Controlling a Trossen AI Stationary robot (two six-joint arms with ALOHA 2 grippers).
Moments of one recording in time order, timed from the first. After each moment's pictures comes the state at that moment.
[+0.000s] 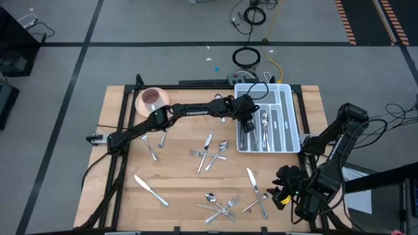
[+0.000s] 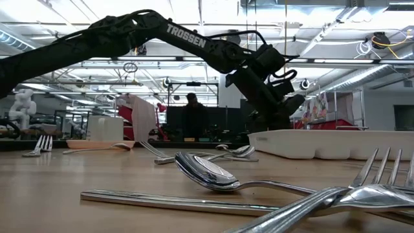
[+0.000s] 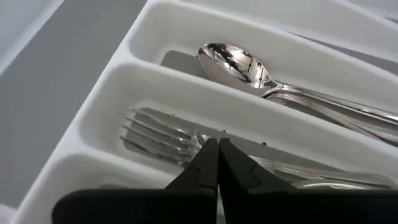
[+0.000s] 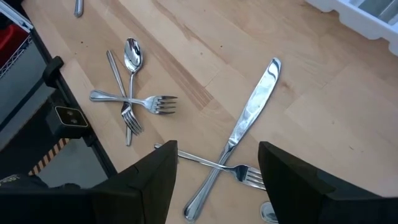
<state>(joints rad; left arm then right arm) 0.25 2.63 2.35 -0.47 0.02 -0.04 1.03 1.39 1.09 -0.99 0.58 1.82</state>
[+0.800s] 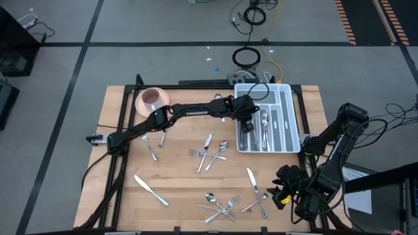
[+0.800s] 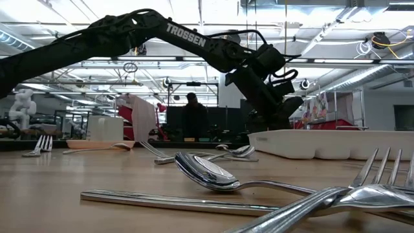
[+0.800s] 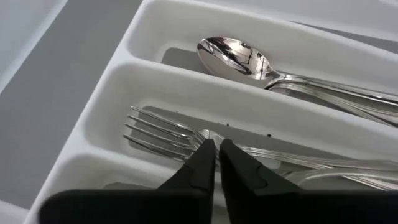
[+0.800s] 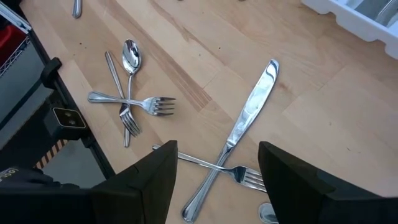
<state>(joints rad) 0.25 2.63 2.35 -0.50 0.00 0.03 1.03 1.39 1.09 -1.00 0.58 1.82</state>
